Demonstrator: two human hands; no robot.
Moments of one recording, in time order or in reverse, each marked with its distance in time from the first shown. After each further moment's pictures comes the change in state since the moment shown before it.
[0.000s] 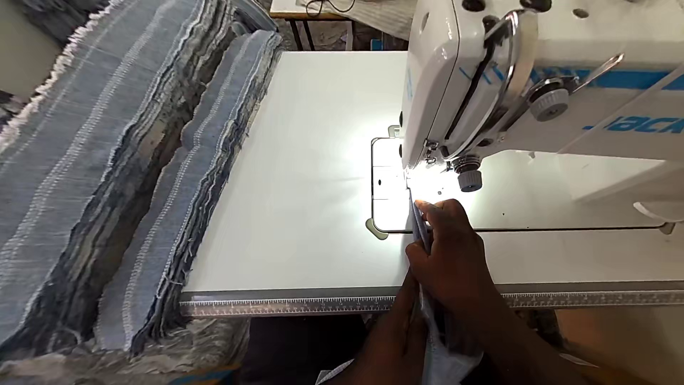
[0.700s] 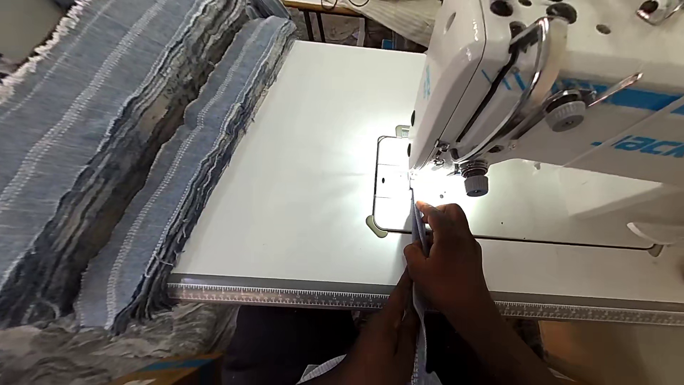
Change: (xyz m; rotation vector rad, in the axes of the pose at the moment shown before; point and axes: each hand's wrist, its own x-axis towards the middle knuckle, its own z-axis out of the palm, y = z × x) left_hand -0.001 -0.003 0.006 -0.045 0.066 -0.021; right_hand -0.002 0.001 -0.001 0.000 -0.019 -0.012
